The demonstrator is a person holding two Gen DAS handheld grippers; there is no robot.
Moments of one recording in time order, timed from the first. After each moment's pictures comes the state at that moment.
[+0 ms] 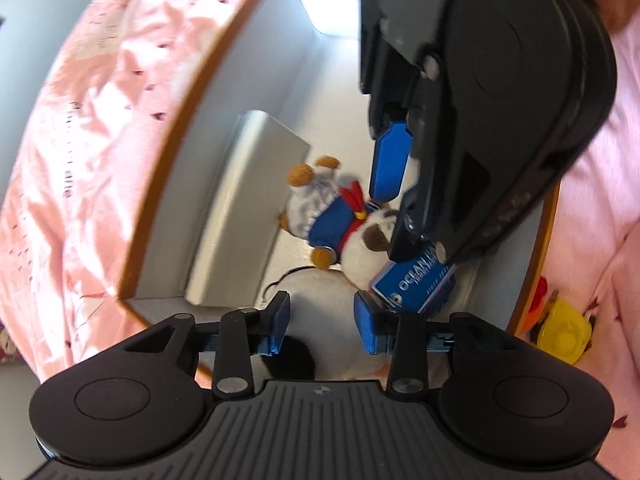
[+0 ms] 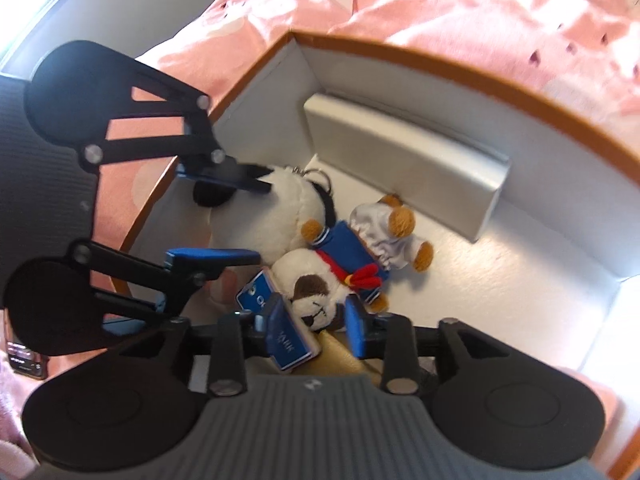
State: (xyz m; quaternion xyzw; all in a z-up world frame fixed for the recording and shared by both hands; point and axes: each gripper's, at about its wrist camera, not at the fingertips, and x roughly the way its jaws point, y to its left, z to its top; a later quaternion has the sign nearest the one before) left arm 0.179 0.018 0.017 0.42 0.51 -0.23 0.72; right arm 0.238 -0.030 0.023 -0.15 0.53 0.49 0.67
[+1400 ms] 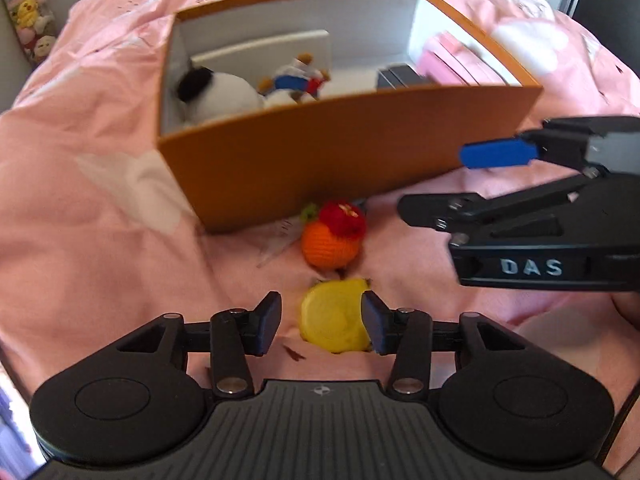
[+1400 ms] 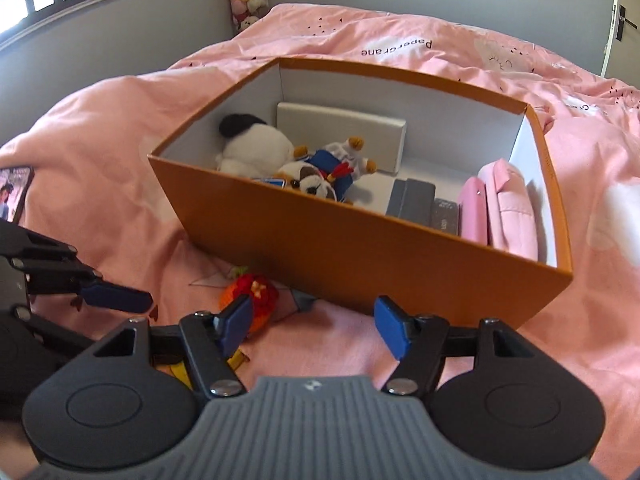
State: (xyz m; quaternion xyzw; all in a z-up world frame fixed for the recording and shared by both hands) left arm 0.046 0.035 -0.024 0.03 0.52 -0.03 0.86; right arm 0.078 -0.089 -0.018 -0.13 0.38 0.36 0.84
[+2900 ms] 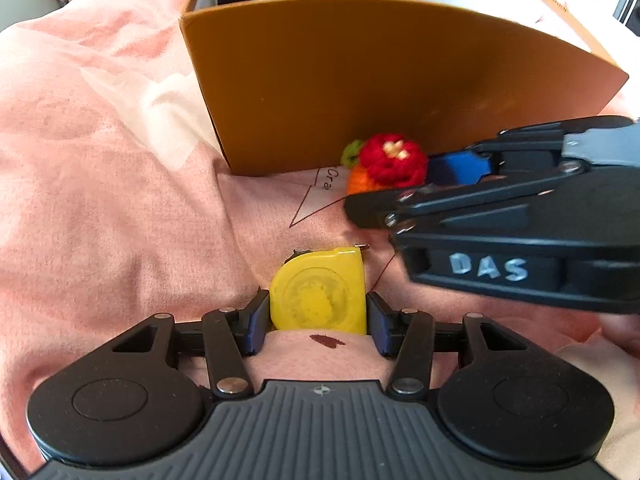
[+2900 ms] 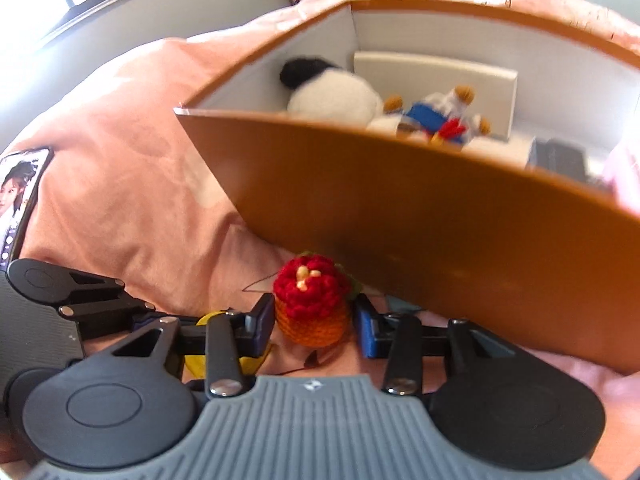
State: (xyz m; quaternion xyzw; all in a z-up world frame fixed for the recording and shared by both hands) left arm -0.042 0.066 -0.055 -0.02 0.54 0.04 0.84; right arm 0.099 -0.038 -0.065 -0.09 0.41 0.45 0.79
